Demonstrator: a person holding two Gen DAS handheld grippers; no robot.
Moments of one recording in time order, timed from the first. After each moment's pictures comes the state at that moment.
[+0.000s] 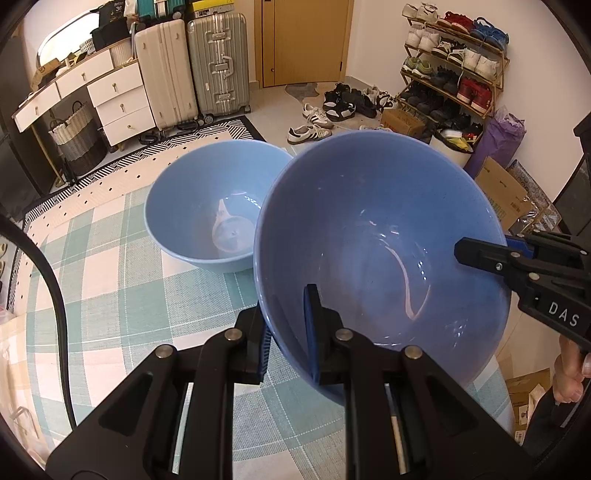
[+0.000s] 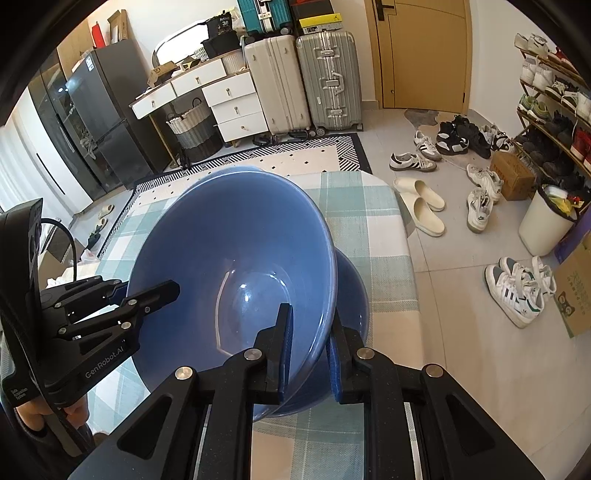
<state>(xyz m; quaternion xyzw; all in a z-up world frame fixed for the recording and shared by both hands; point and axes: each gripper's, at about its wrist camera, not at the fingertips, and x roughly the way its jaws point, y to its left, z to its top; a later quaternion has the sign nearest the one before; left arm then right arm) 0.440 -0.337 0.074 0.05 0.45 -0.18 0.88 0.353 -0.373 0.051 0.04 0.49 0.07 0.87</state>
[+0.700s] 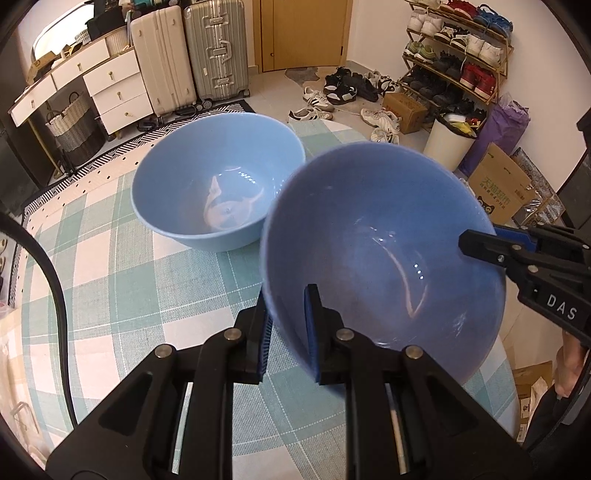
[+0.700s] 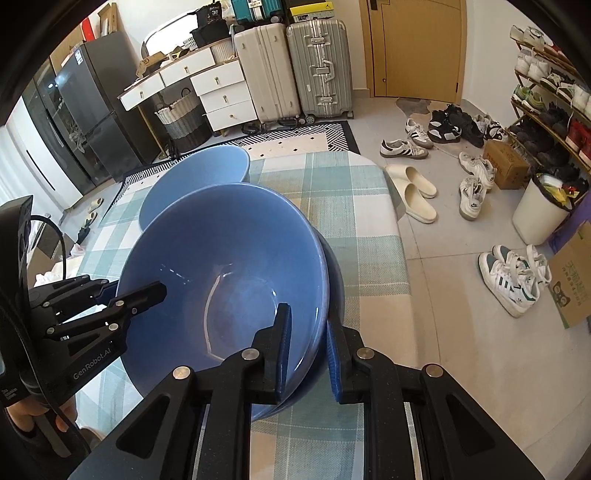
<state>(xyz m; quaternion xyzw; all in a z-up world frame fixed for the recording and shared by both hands) 0.460 -0.342 0.039 0.06 0.47 -0.17 0.86 0.355 -0.384 0.026 0.03 0.51 0.05 0.86</state>
